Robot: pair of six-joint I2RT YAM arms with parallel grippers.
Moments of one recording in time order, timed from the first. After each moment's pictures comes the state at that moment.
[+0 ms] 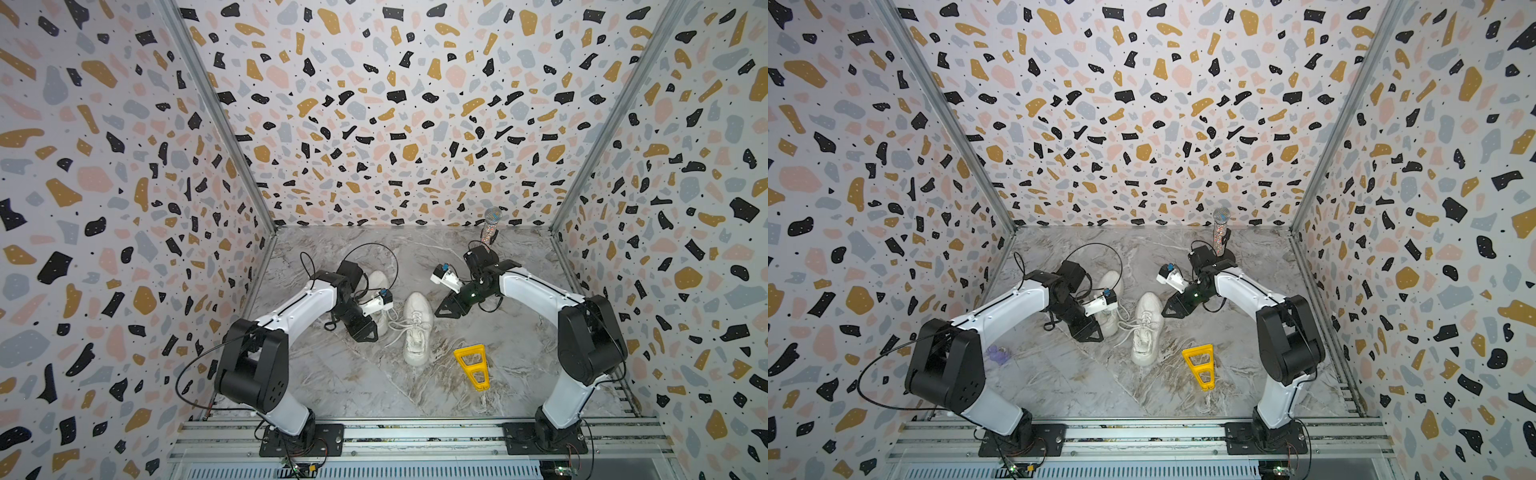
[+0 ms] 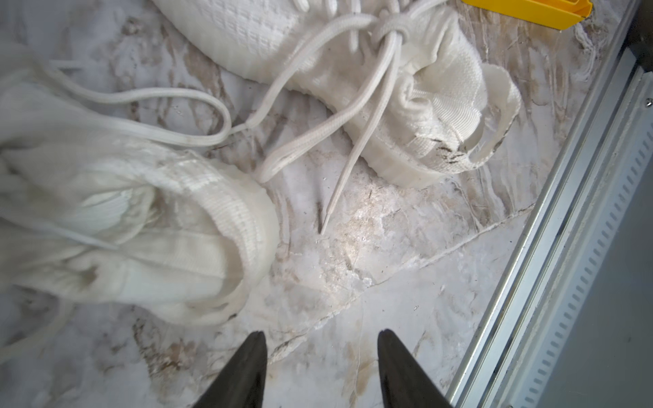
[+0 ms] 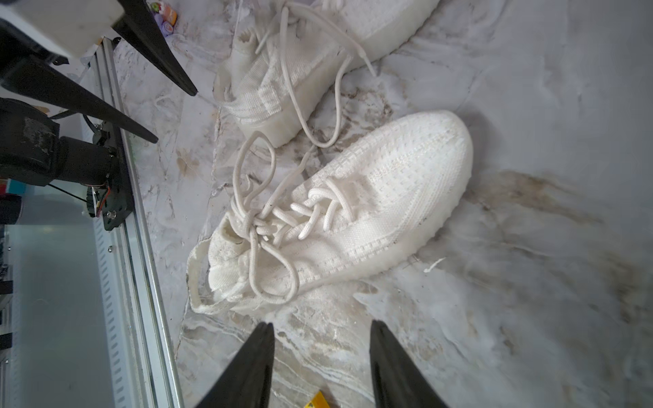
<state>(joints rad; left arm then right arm) -0.34 1.56 1.11 -0.99 0.42 0.67 0.43 1.73 1.29 -0.74 -0.68 -0.39</state>
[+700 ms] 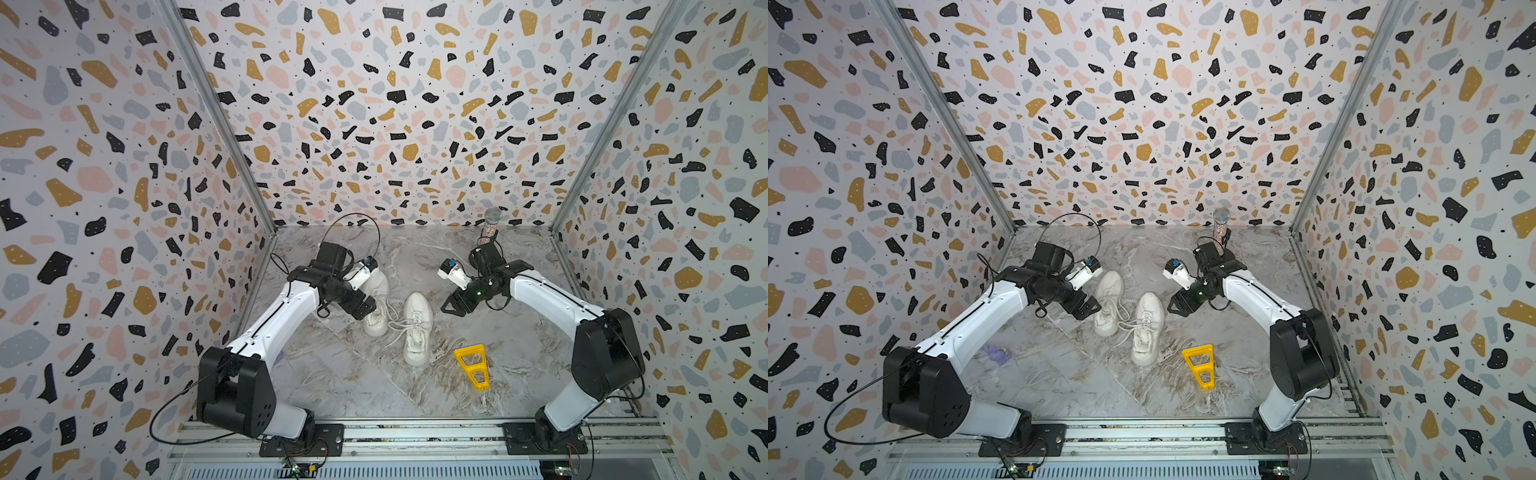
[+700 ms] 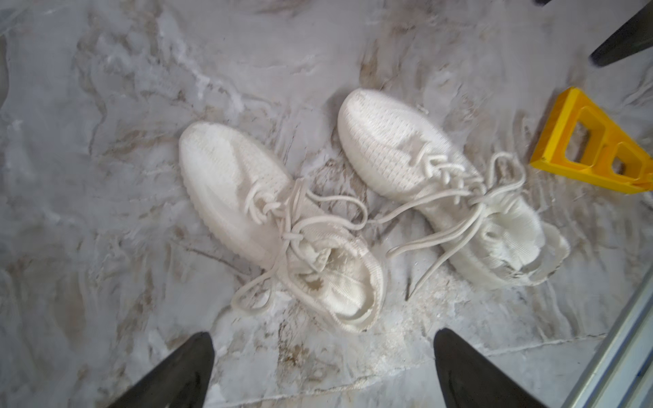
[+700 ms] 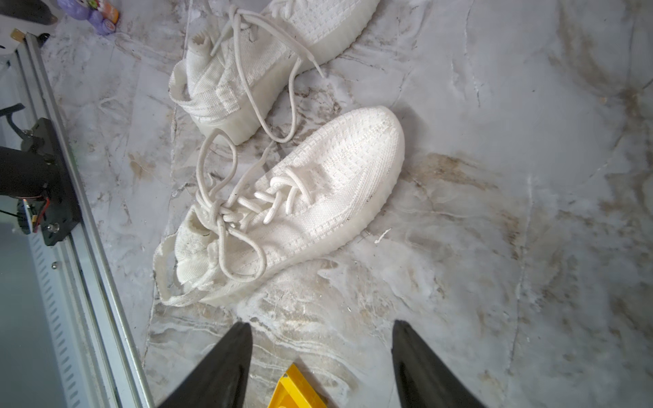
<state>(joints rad) -0.26 1.48 1.22 -0.80 0.43 0.49 0.42 1.66 1.26 -0.75 -0.59 -0.35</state>
